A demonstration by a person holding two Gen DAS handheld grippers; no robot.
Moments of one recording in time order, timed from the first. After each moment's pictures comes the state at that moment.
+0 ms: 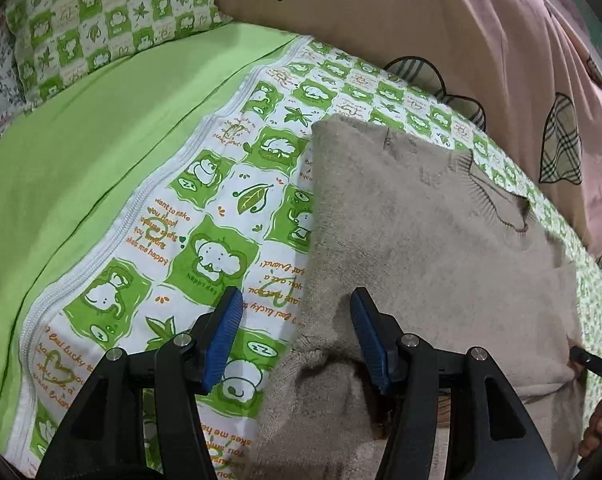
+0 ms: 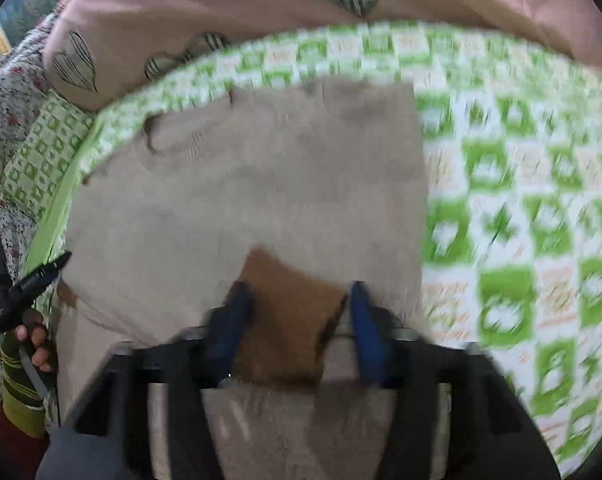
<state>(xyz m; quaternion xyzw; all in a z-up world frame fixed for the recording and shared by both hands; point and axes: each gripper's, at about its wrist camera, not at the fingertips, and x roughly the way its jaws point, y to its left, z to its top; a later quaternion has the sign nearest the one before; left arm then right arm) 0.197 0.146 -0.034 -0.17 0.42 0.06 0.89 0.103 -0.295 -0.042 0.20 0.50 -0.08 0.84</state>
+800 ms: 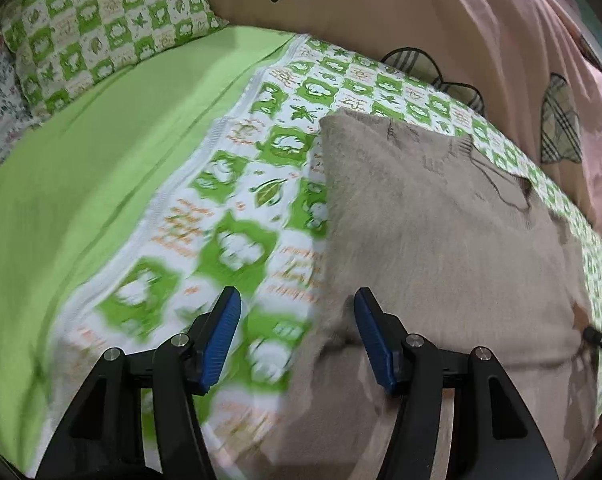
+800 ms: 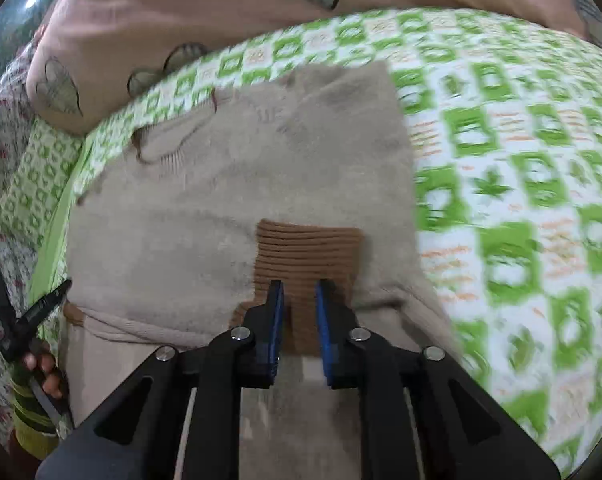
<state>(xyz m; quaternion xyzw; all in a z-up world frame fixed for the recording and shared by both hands) 0.182 0.152 -0.023 -0.13 0.44 0.05 0.89 0.096 -0.298 -0.027 0.24 0.47 -0.12 0.84</state>
